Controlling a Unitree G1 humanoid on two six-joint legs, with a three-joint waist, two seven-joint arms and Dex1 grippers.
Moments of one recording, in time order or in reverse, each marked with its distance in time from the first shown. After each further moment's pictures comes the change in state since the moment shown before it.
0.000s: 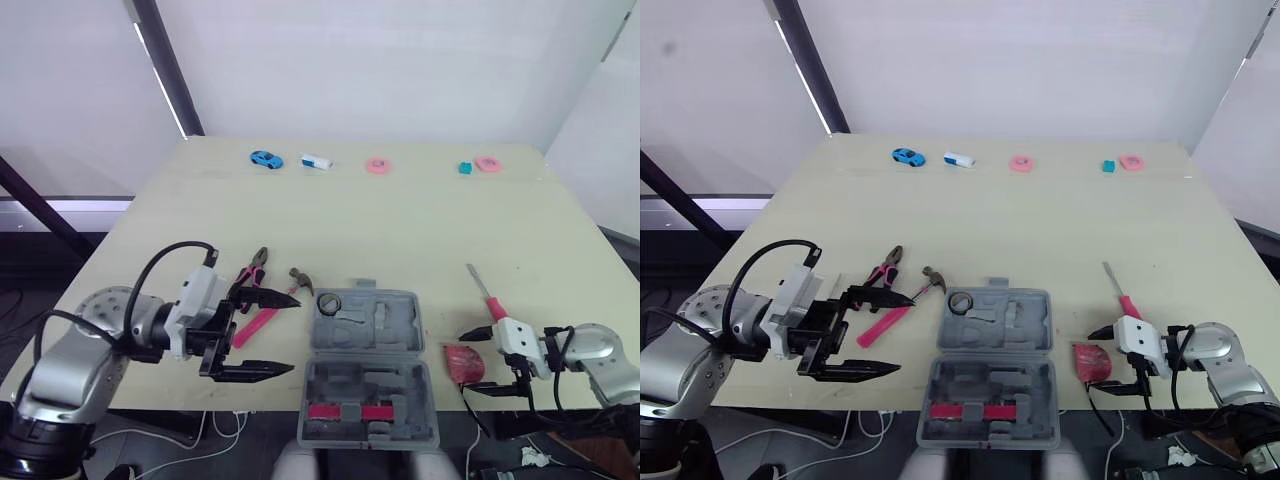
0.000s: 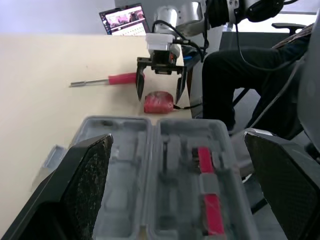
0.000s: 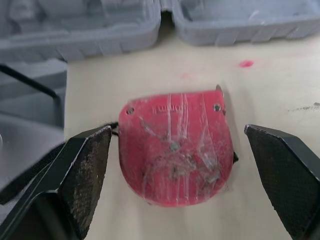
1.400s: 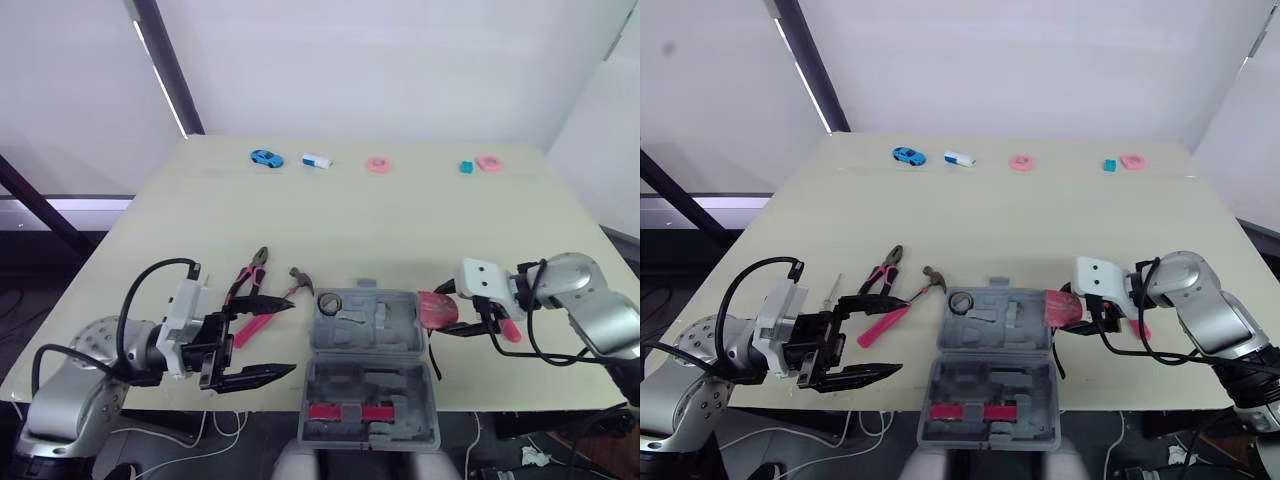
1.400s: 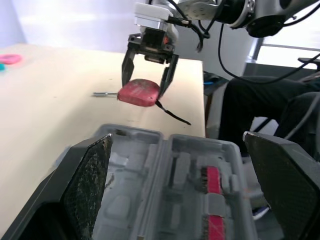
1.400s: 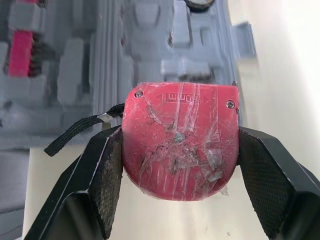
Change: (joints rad) left arm 0.191 -0.150 0.097 -0.084 -0.032 -0.030 0.186; right arm -0.361 -0.055 0.209 -0.556 -0.085 0.737 -0.085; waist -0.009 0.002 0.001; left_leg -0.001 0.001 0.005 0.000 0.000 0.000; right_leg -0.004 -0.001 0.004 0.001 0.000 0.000
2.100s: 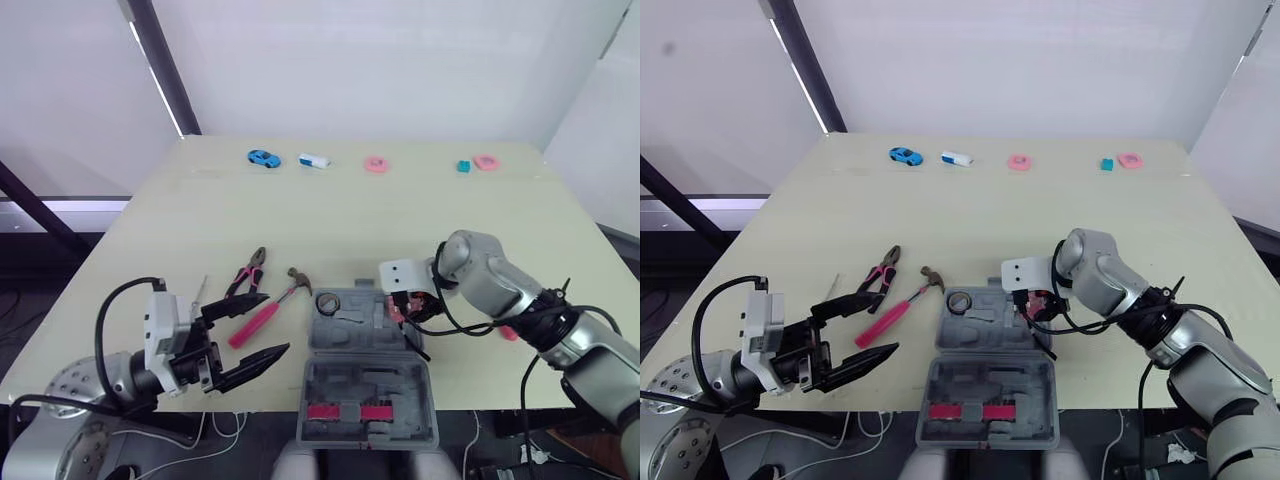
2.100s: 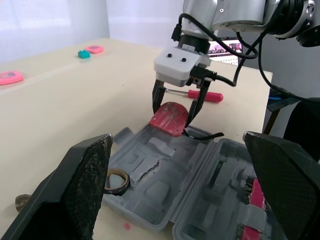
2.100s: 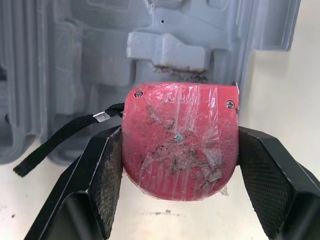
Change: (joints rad) left arm 0.172 -0.047 0.097 -0.094 0.001 0.003 0.185; right arm -0.311 0.236 0.407 0.218 -0.365 0.202 0.033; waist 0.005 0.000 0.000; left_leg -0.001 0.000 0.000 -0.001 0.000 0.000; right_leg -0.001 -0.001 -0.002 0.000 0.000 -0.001
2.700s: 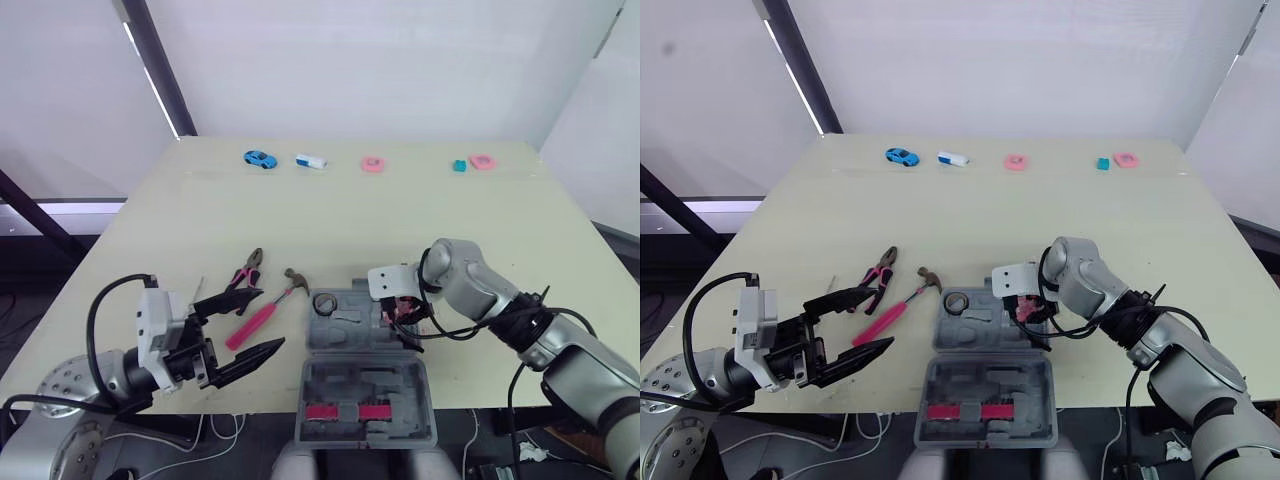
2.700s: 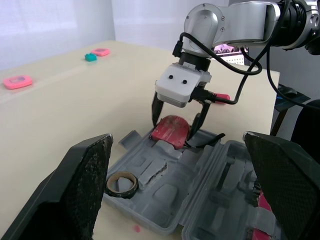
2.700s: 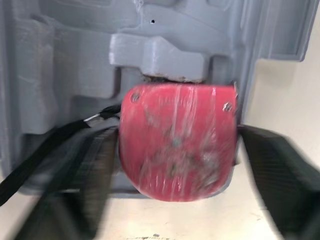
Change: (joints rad) left arm -0.008 0.002 0.028 -0.006 -0.002 0.005 0.014; right arm 0.006 0.078 0.006 0.112 -0.060 -0.090 -0.067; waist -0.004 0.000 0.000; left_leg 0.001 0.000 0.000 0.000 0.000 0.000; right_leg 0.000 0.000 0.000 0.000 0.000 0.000
